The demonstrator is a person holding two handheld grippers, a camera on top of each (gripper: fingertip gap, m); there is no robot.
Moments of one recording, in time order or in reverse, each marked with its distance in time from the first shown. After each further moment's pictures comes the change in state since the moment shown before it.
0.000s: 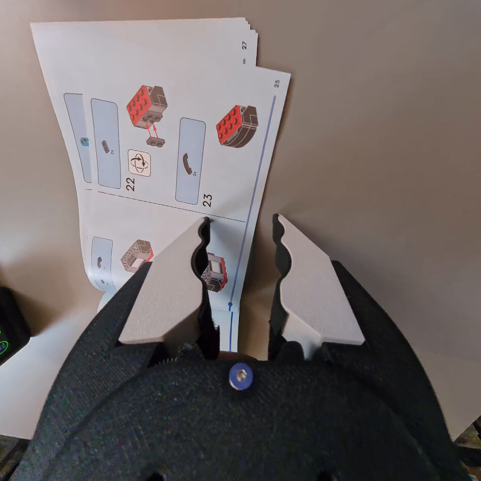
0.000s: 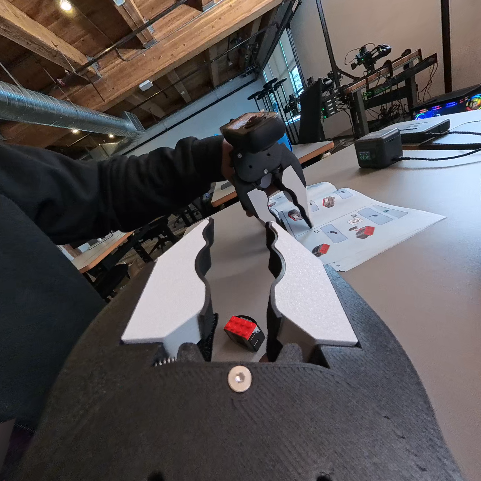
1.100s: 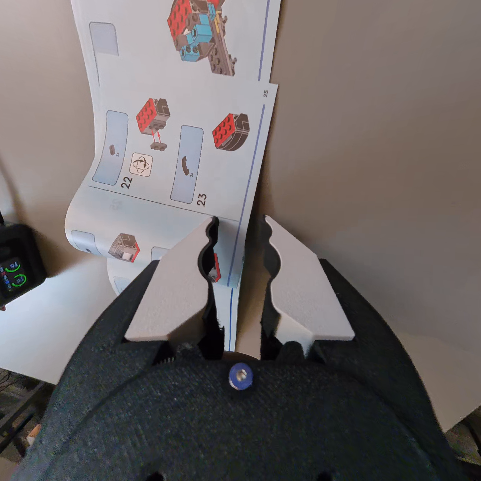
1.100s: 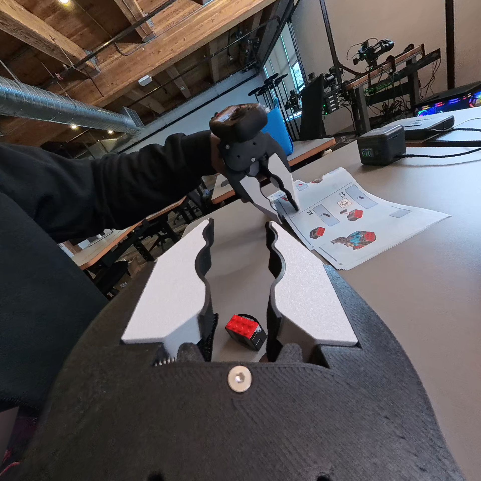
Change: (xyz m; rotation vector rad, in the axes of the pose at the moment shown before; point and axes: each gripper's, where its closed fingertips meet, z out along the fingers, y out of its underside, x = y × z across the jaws) left arm -0.006 0.034 -0.023 -0.031 -0.096 -0.047; right arm -0.002 0.003 0.002 -0.014 -0.001 -0.003
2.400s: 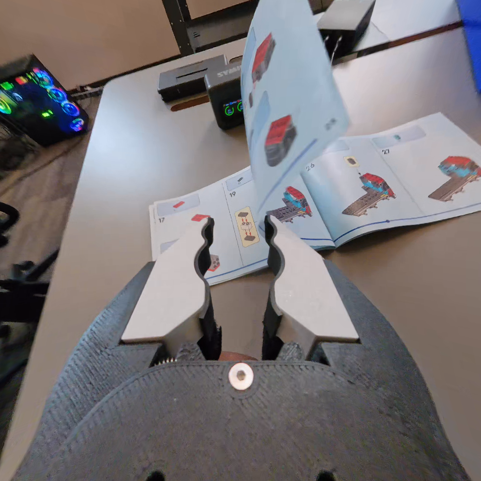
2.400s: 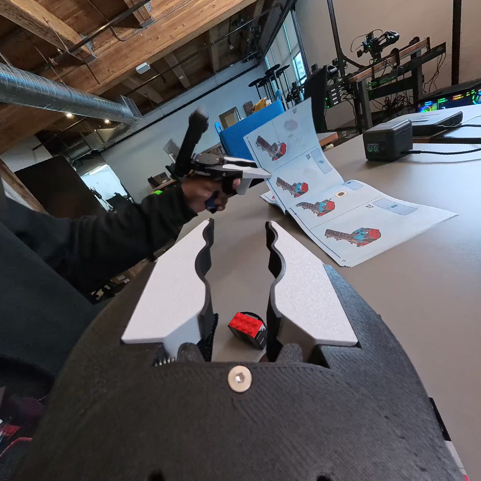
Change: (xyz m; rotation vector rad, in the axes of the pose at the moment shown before) left arm -0.041 0.109 -0.067 0.548 -0.687 -1.022; right arm -0.005 0.006 0.004 -0.029 0.001 -0.019
